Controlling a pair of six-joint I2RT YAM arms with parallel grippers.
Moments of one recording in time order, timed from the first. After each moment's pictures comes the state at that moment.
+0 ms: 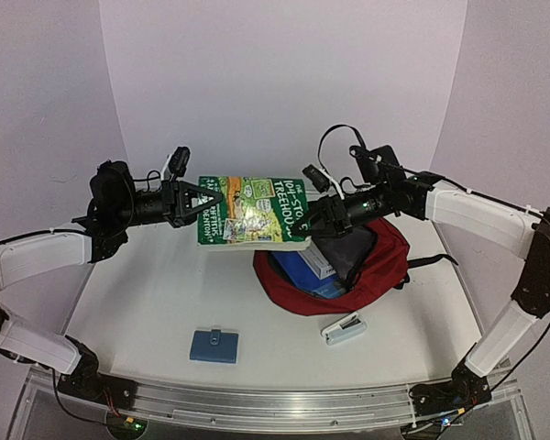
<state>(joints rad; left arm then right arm) -0.51 1.28 0.84 0.52 0.90 -0.97 0.63 1.62 1.39 -0.47 -0.92 0.24</state>
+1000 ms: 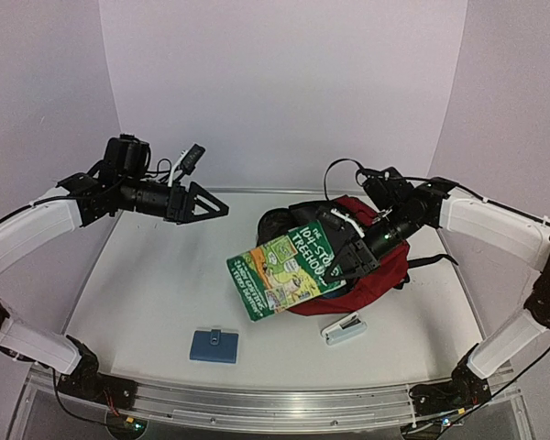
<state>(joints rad) -0.55 1.29 1.18 -0.36 0.80 -0.37 0.64 1.52 1.30 -0.87 -0.82 -0.20</state>
